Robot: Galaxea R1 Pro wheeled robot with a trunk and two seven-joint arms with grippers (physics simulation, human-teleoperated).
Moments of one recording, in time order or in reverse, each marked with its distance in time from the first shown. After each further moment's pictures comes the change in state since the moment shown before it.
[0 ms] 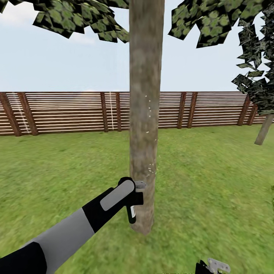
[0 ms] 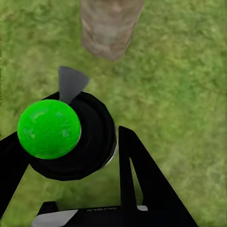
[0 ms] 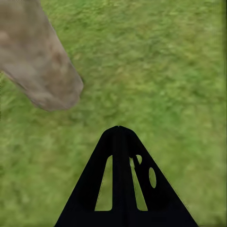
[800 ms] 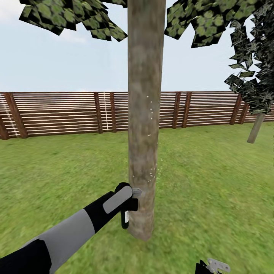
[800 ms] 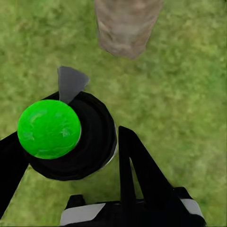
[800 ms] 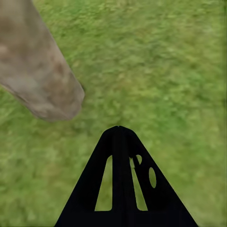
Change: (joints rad) left arm -0.001 -0.003 -0.026 0.194 -0.138 0.083 -0.177; right arm 0.001 0.001 -0.001 -0.001 0.000 -0.001 0.000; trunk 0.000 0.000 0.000
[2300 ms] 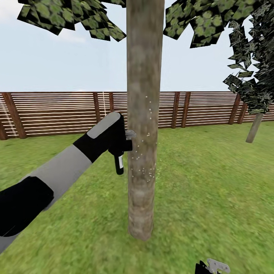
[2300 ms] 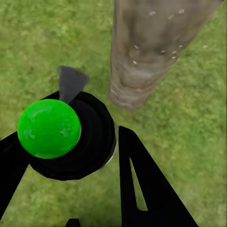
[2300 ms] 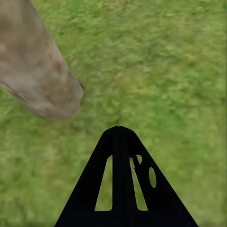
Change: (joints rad) left arm -0.531 0.006 0.155 -0.023 0.536 0.106 0.534; right arm 0.000 0.002 0.004 0.003 0.002 0.003 -0.004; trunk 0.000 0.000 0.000
